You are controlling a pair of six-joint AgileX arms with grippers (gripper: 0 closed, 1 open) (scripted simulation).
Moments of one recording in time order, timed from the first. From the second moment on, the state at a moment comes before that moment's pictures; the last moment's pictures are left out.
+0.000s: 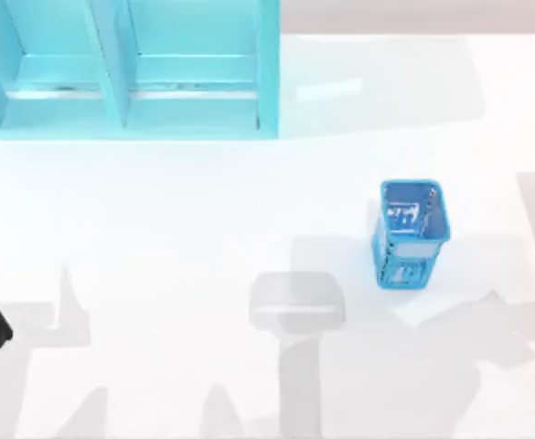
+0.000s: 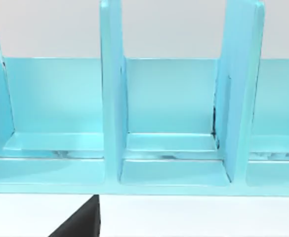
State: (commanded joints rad) left arm 0.00 0.00 0.00 0.00 0.00 0.00; right arm -0.41 1.43 1.41 -1.08 -0.33 -0.66
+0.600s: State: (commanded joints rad) left arm 0.00 0.00 0.00 0.00 0.00 0.00; right arm -0.44 1.40 1.39 -1.11 -0.26 -0.66
